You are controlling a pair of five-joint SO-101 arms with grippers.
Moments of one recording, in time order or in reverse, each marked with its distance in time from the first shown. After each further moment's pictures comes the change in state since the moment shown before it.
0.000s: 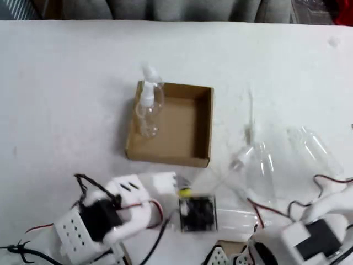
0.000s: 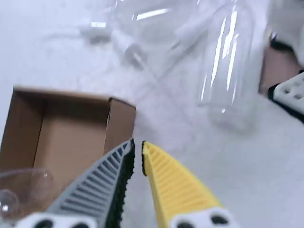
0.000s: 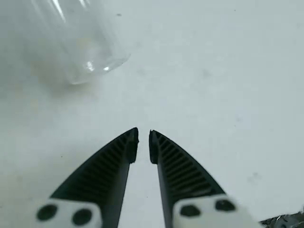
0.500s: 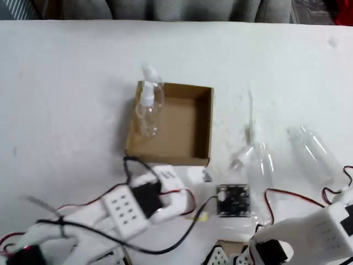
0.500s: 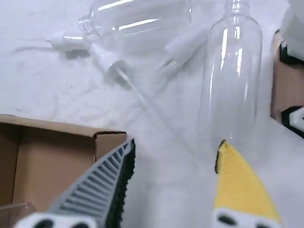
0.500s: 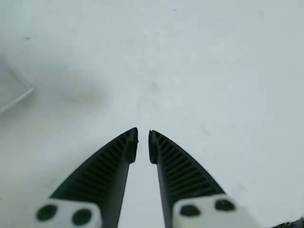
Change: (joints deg) left arm 1.2 29.6 -7.5 -16.0 0.2; right arm 2.4 23.2 -26.6 3.3 -4.0
